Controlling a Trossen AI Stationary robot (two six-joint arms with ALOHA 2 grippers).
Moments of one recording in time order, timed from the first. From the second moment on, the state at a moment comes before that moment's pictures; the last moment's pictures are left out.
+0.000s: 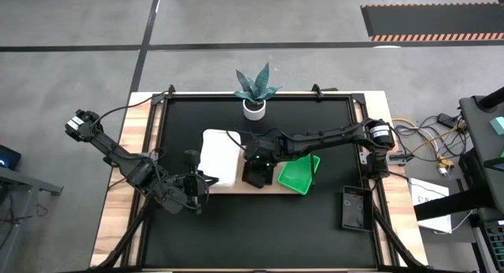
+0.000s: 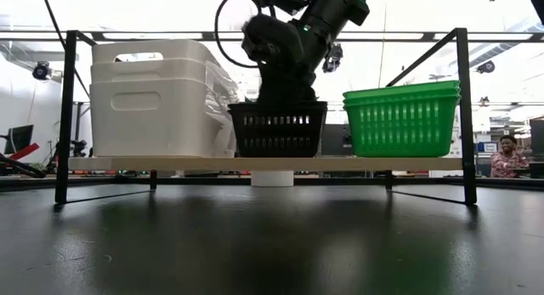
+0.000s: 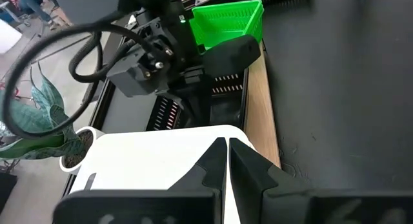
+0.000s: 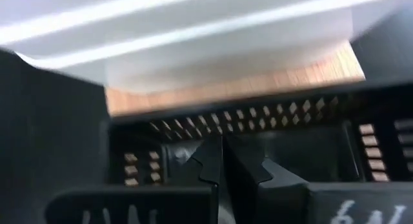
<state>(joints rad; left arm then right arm) -0.62 1.18 1.02 -0.61 -0.76 -0.15 0.01 1.92 1.45 -0.47 -0.03 0.30</state>
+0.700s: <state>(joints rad) -0.62 1.18 1.02 -0.61 -0.76 -0.14 -0.01 1.97 1.45 -0.41 0.00 0.23</state>
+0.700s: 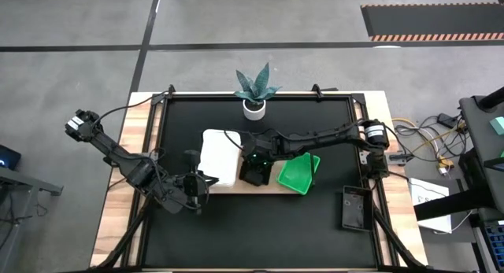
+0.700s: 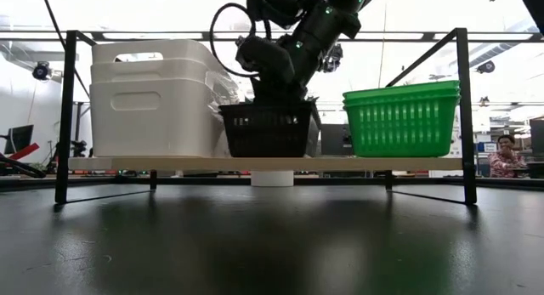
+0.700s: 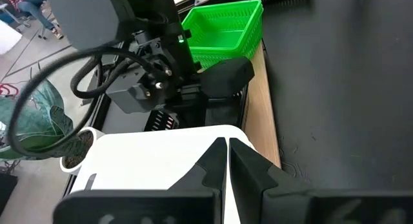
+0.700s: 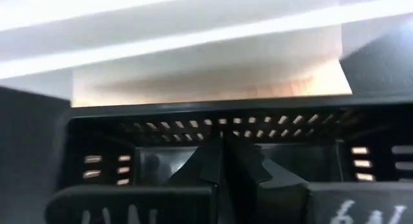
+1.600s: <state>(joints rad) -0.62 1.18 1.02 -0.61 -0.76 -0.14 0.01 1.89 1.45 -0.60 -0.08 0.03</state>
